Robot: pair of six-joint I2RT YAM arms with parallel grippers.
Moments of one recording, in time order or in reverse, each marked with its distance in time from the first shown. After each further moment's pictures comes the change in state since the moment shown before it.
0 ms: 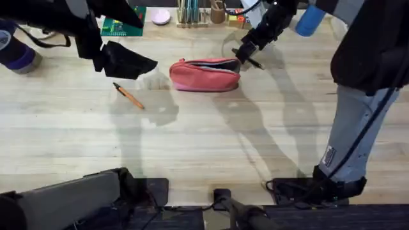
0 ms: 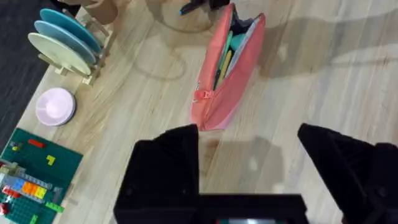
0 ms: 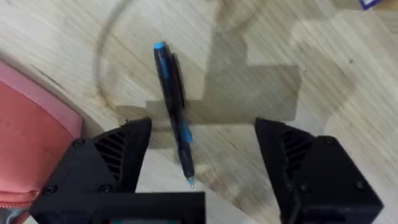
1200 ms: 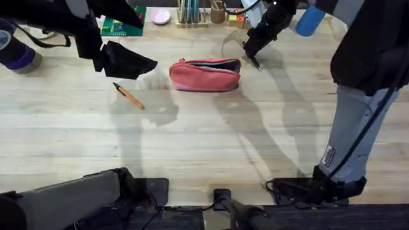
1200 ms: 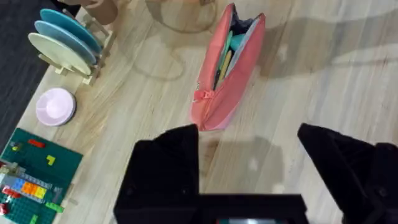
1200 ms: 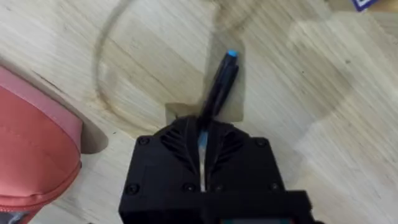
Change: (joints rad) left arm 0.000 0.000 0.000 0.000 0.000 0.000; right arm 0.003 0.000 0.000 0.007 0.005 0.008
